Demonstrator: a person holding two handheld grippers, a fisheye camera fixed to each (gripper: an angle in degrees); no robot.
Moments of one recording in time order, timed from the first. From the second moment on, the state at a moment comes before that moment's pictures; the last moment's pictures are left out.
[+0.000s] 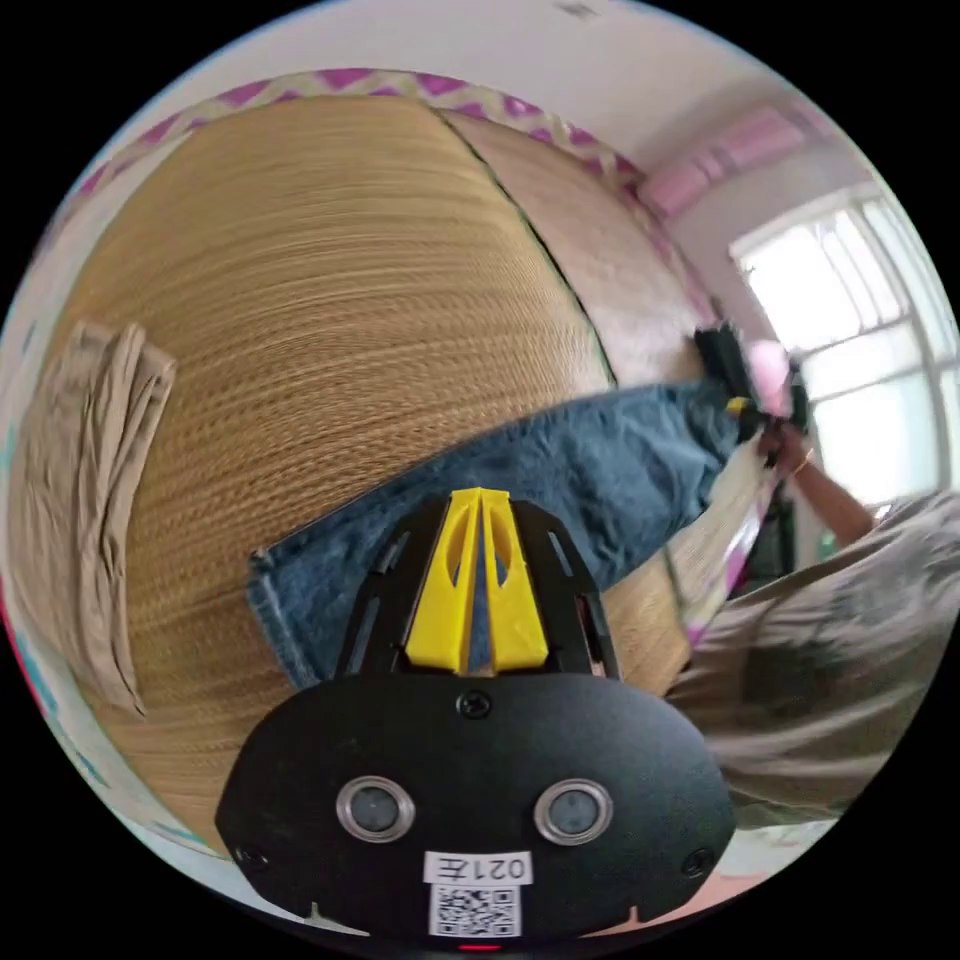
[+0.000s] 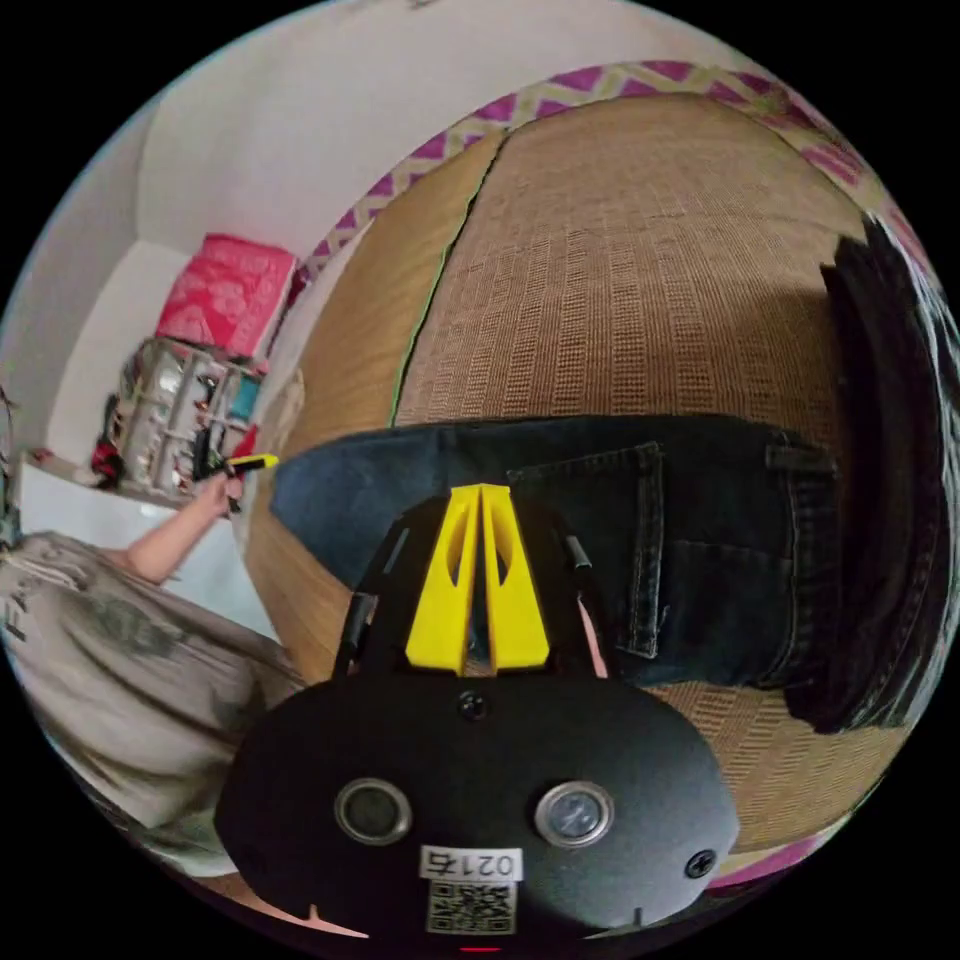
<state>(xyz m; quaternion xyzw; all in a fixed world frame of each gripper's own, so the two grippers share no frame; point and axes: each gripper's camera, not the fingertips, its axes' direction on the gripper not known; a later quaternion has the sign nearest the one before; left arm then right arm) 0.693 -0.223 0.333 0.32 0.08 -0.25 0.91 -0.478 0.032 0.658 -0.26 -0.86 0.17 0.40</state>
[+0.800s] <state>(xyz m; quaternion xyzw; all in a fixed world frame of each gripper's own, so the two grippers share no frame) 0.715 -0.408 0.261 0.25 -0.02 -0.05 0.97 -0.443 -0.247 0.580 0.00 -0.81 -0.20 0.55</state>
